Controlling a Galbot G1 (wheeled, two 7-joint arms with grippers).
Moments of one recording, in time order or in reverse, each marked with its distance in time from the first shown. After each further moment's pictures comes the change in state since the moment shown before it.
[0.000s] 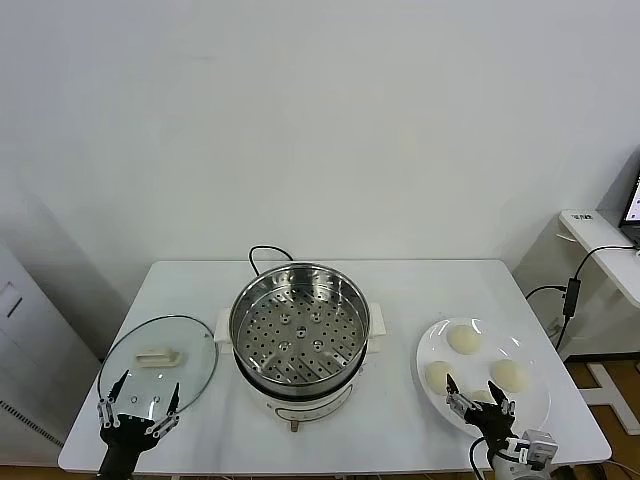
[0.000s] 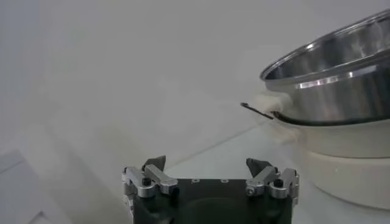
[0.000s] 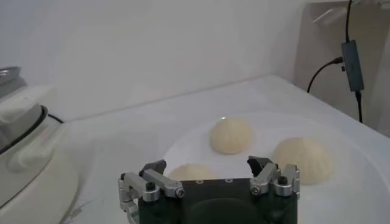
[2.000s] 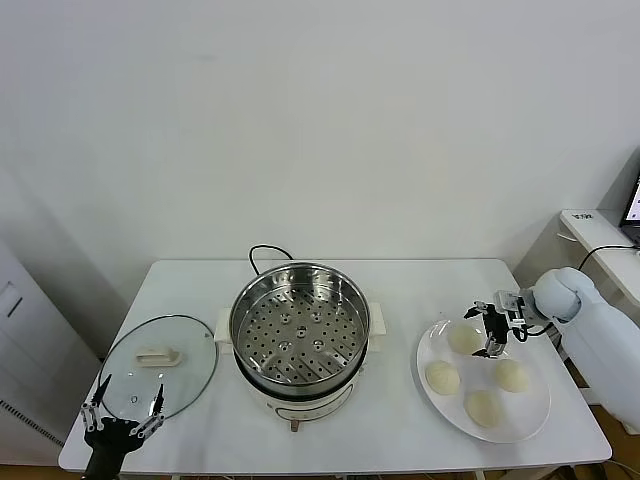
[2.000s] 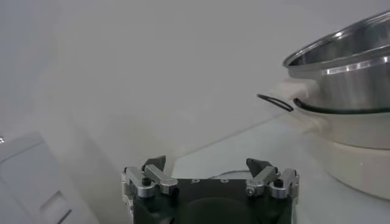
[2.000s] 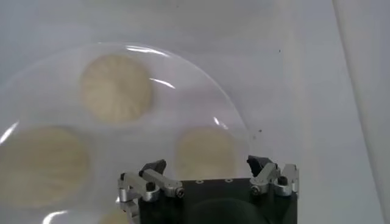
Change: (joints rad) left arm -0.018 0.000 -0.056 0.032 -0.058 0.004 -0.004; right arm 1.201 -0.501 -0.774 -0.901 -0.906 0.280 -1.229
